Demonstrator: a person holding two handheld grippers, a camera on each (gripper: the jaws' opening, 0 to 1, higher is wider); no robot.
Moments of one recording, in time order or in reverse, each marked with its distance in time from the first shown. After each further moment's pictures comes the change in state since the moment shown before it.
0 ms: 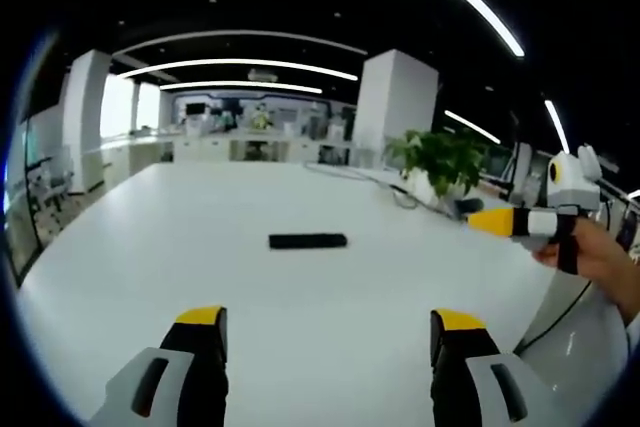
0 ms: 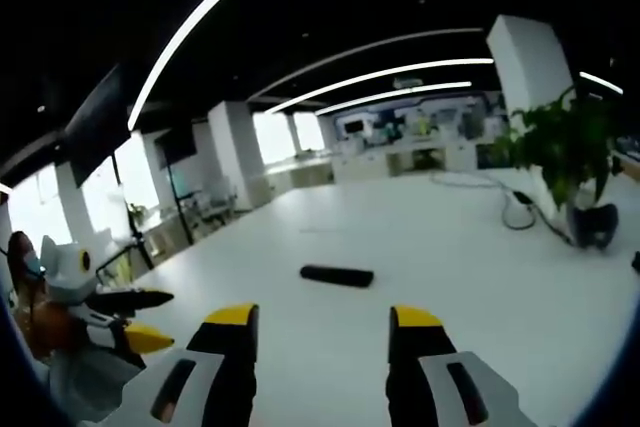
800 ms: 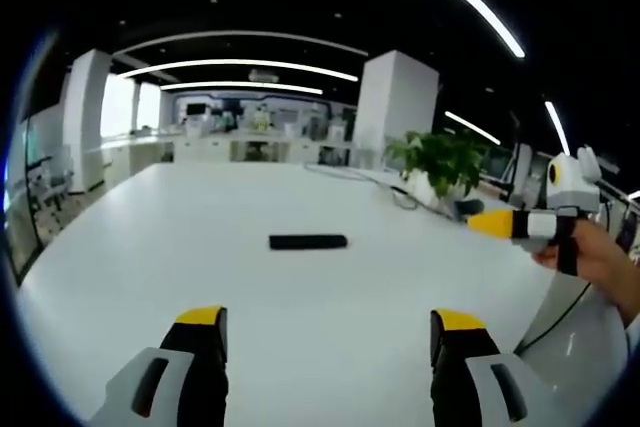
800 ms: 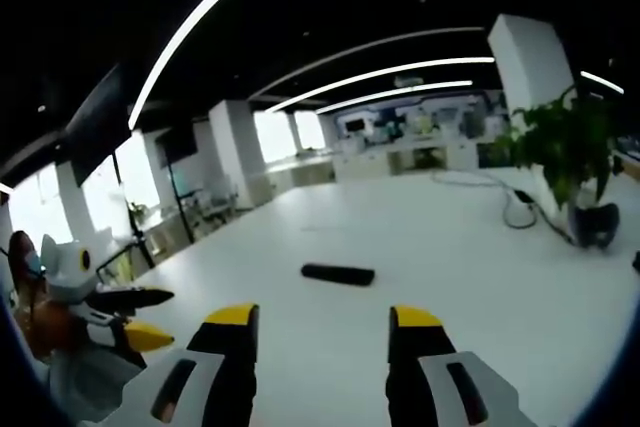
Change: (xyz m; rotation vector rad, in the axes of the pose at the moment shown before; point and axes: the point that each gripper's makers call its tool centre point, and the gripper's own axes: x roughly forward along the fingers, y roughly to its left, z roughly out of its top) left arm 0.000 0.000 0.001 -0.004 -0.005 0.000; right arm 0.002 0.000 -0.002 -0.001 0.008 0.007
